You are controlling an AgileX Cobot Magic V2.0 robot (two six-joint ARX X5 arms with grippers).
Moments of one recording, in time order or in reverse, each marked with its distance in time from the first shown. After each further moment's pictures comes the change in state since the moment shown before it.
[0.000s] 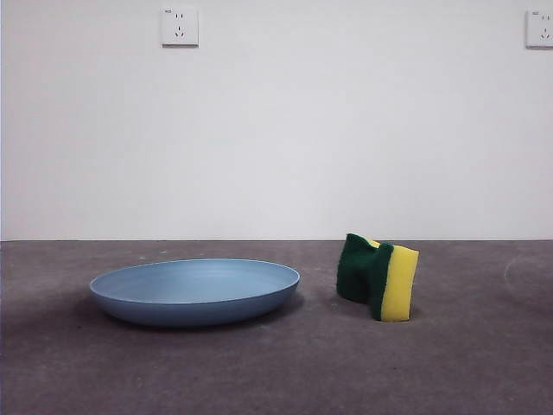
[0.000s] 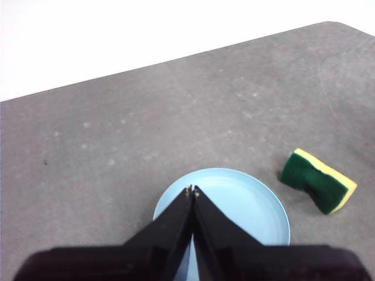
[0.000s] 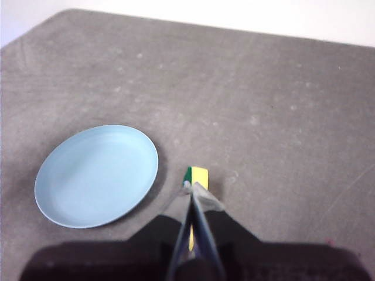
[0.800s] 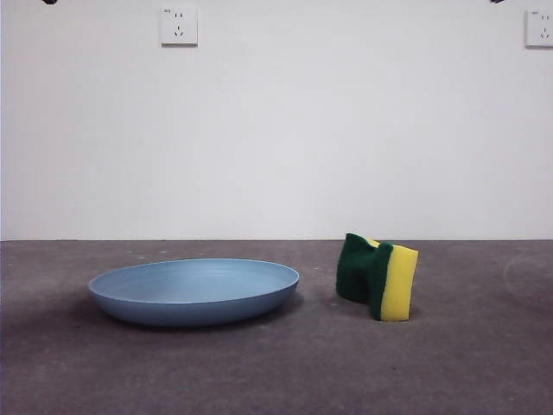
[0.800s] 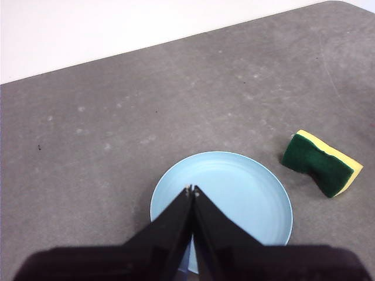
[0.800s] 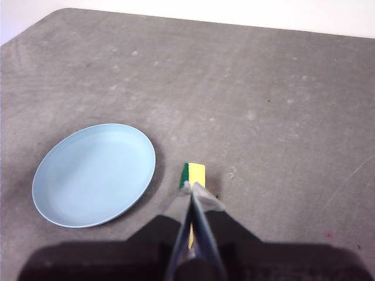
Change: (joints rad) left arm -0.008 0.021 -0.027 -0.003 -0.007 -0.004; right arm 0.000 -0.003 -0.003 -0.006 0.000 0.020
